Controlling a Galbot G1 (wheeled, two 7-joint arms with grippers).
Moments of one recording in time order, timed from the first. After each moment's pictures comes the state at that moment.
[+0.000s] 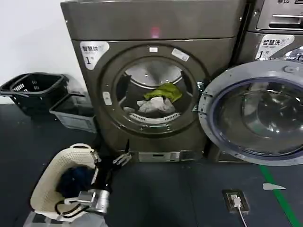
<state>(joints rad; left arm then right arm) 1.40 -1.40 -0.36 -2.19 -0.03 0.09 -0.12 -1.78 0.81 2.61 1.76 0.84 -0.44 0.01</state>
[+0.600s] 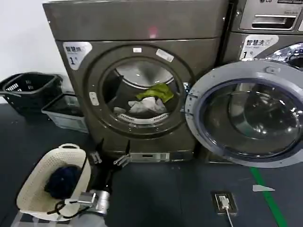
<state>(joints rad) 1.41 -1.40 -0.36 -2.19 -0.04 0.09 -0.11 -1.78 0.80 2.62 1.75 0.84 -0.43 0.01</state>
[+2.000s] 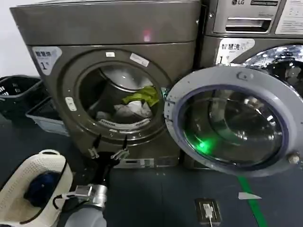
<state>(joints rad) 1.36 -1.39 -0.39 -2.19 -0.08 0.12 -0.12 -1.81 0.81 2.63 1.76 0.89 -0.30 -0.04</state>
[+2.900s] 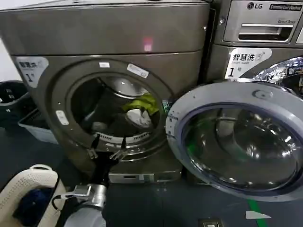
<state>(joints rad) 1.36 -1.40 -0.39 -2.19 -0.08 0.12 -0.12 -1.79 0.80 2.61 1.76 0.89 -0.28 -0.05</state>
